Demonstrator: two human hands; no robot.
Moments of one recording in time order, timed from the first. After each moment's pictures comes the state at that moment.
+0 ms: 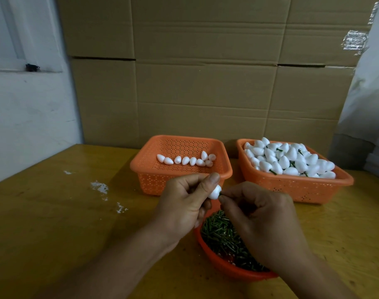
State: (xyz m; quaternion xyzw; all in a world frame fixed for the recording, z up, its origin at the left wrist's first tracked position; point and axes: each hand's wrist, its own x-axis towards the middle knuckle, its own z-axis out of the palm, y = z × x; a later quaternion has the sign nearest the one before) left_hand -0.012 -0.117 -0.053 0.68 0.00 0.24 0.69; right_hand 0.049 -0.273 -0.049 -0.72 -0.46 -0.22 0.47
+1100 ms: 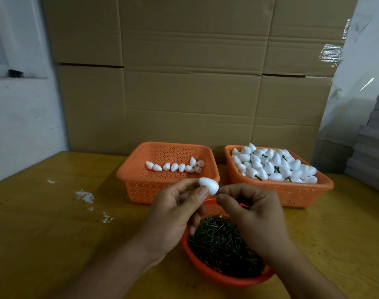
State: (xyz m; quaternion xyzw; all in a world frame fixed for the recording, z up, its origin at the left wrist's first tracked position) left_hand -0.009 -0.117 -0.061 0.69 -0.06 0.21 0.69; right_hand 0.076 -0.275 -0.054 -0.70 -0.37 -0.08 0.60
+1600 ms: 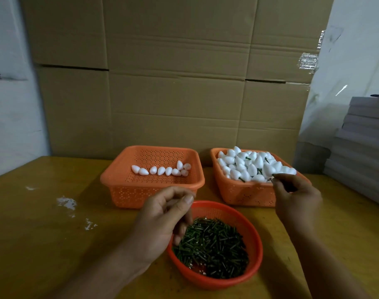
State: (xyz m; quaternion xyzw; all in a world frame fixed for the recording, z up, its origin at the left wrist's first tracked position) left_hand -0.011 -0.124 -0.062 0.68 -0.05 0.20 0.70; right_hand 0.184 -0.339 -0.070 -0.75 -0.10 -0.32 0.57
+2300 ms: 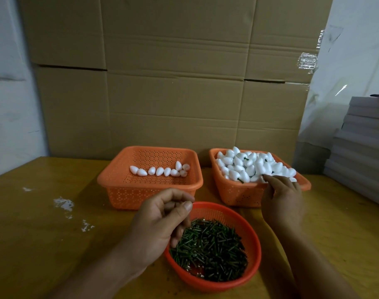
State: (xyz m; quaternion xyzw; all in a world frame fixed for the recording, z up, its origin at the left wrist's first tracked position) left_hand -0.011 -0.125 -0.062 0.70 -0.03 0.20 0.68; right_hand 0.206 -0.332 -0.093 -0.86 -0.14 -0.38 0.33
